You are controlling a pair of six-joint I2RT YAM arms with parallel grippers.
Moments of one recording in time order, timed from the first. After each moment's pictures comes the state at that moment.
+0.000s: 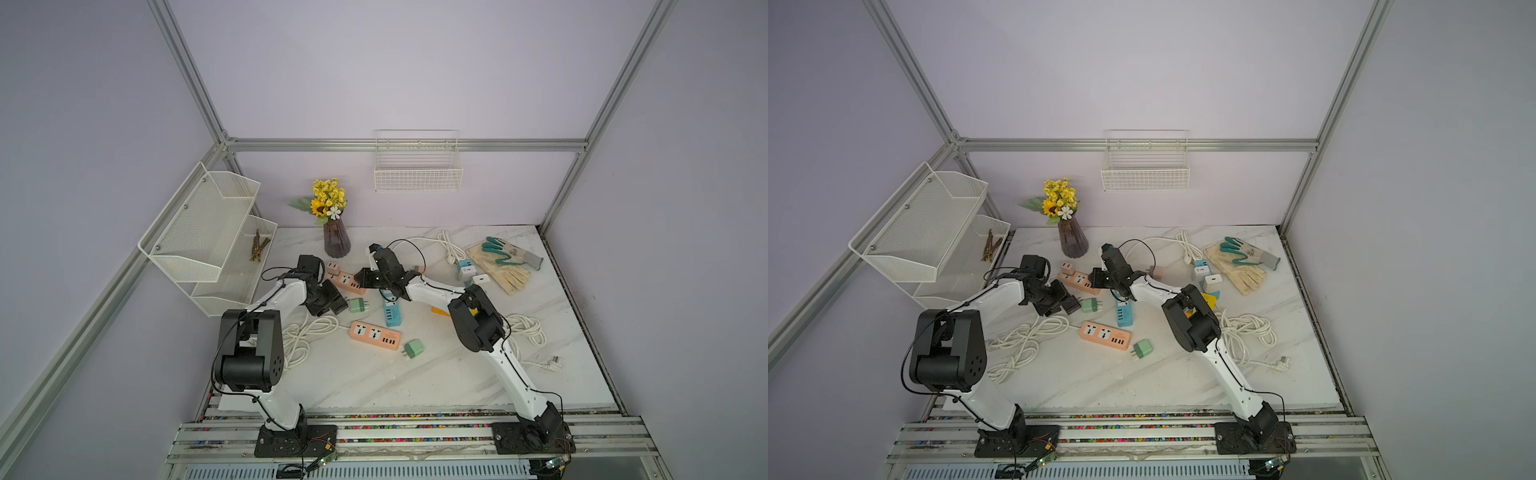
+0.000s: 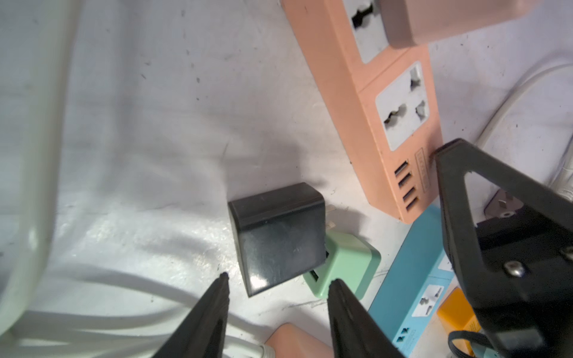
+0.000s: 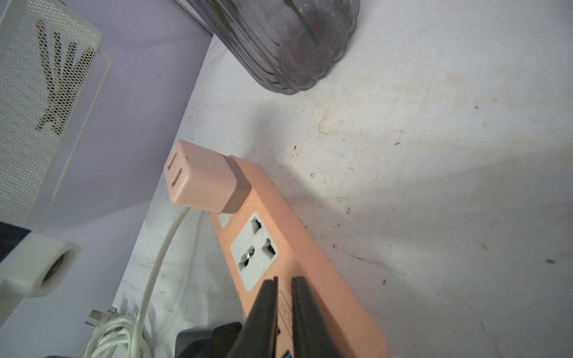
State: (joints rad) left arm -0.03 1.71 1.14 -0.60 0.20 -0.71; right arm 0.71 2.54 2.01 -0.01 -0.26 0.66
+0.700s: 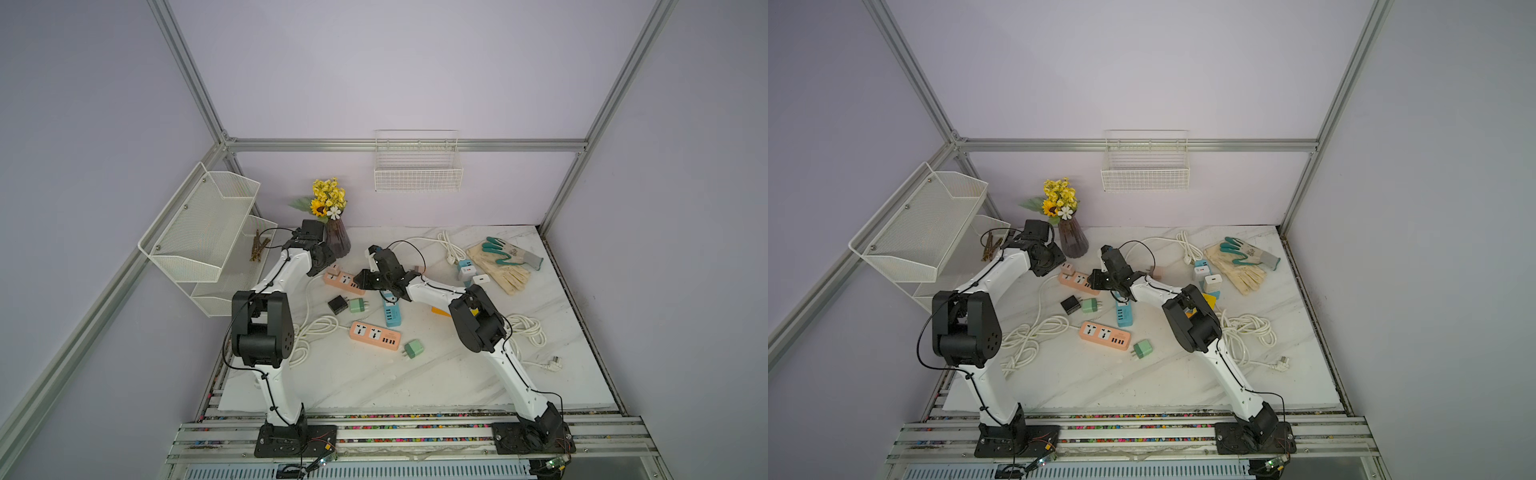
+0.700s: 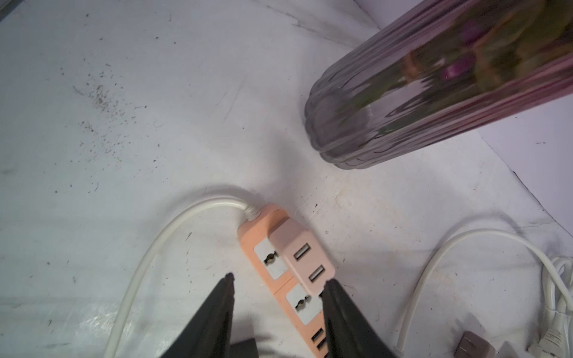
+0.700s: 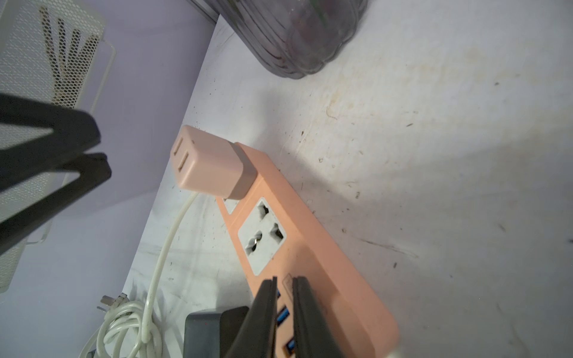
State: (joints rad) left arm -0.06 1.93 1.61 -0.63 -0.12 -0.67; right arm 0.71 2.53 1.99 -0.02 -0.30 0.67
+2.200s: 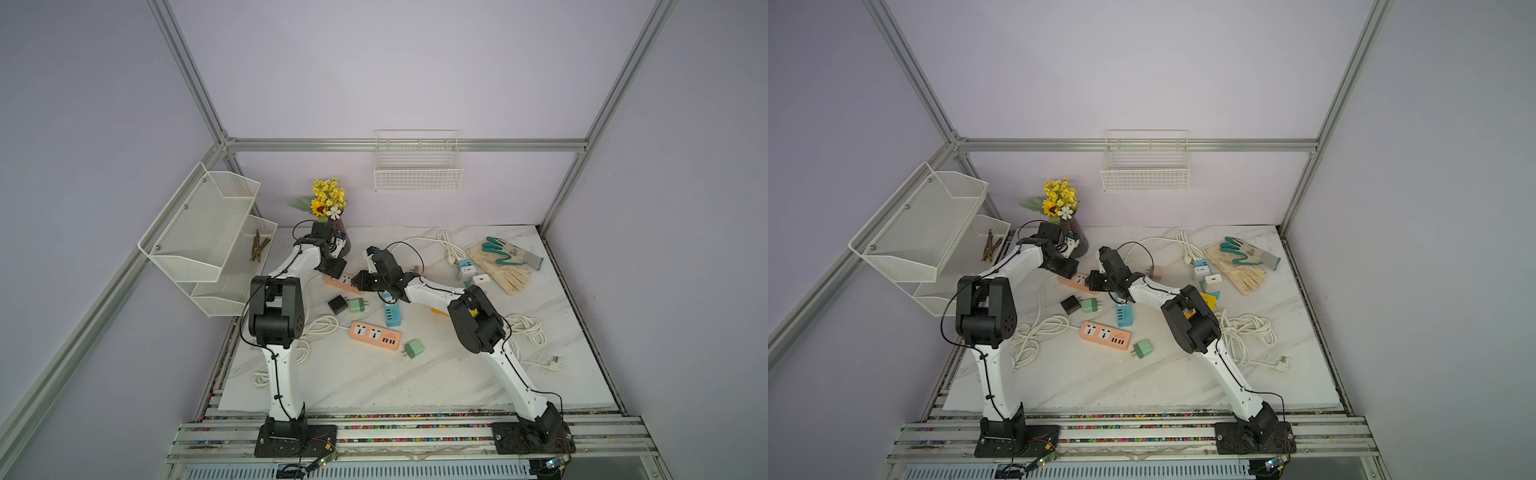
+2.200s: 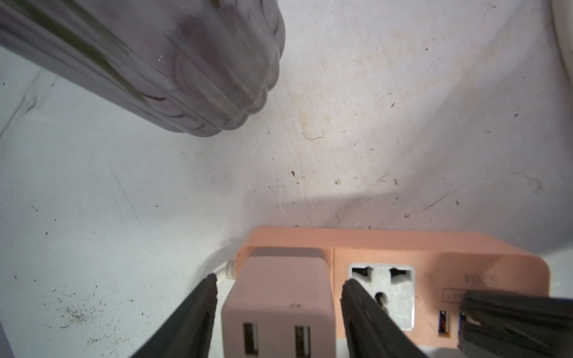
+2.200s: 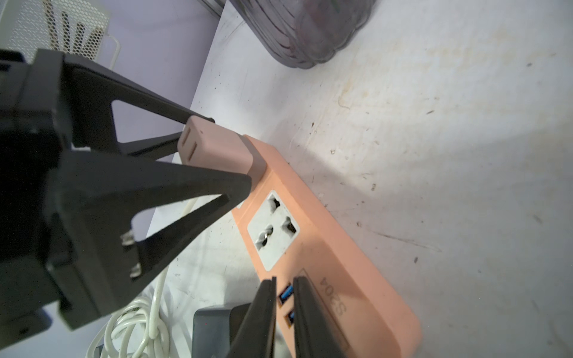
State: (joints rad) left arm -0.06 2.13 1.73 -0.70 -0.01 0.34; right arm 0.72 2.53 1.99 -0.01 -0.31 0.68
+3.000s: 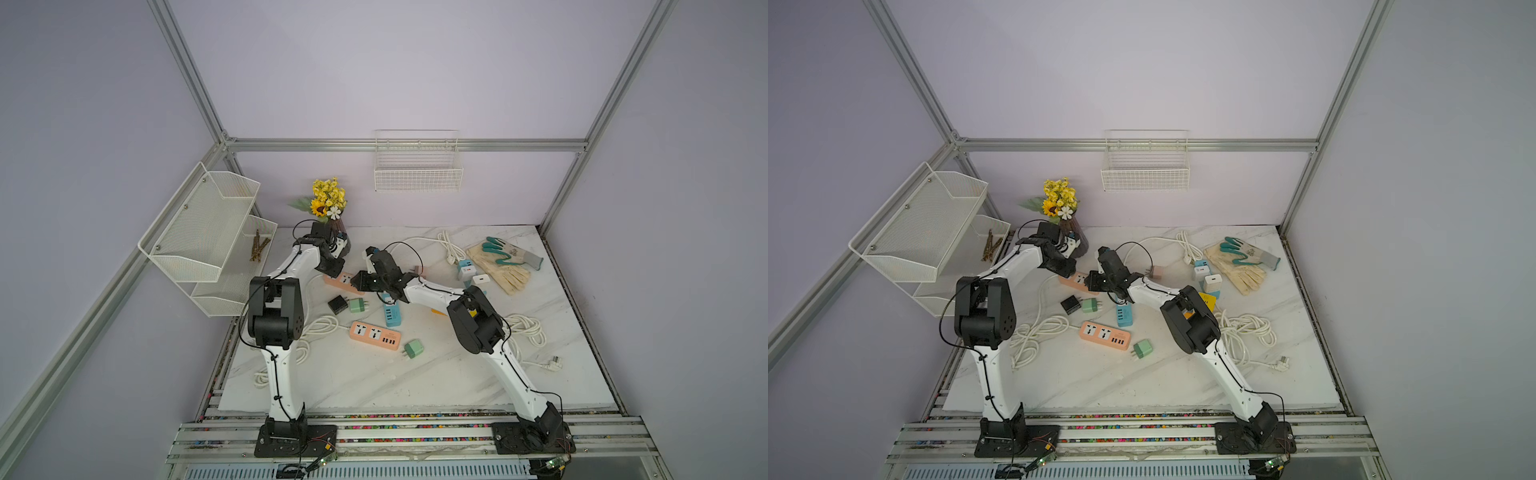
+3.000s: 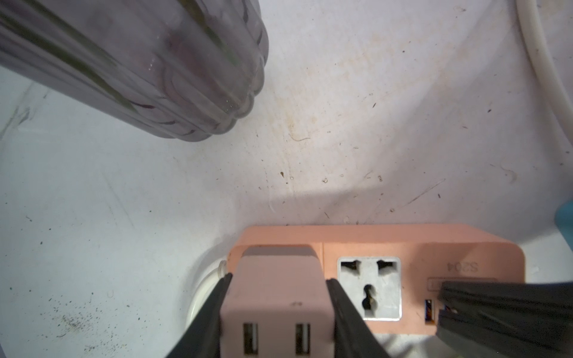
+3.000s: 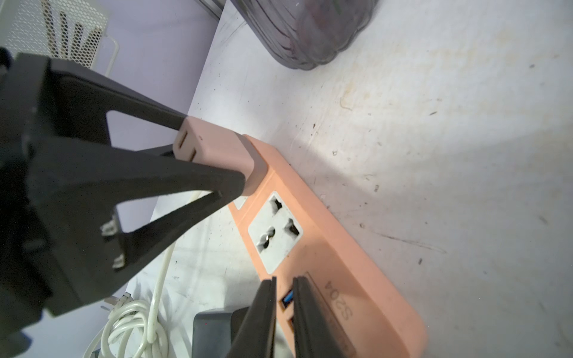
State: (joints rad) left arm -0.07 2.11 1.72 -0.70 0.02 0.36; right arm 0.73 2.53 2.00 -0.02 -0.27 0.68
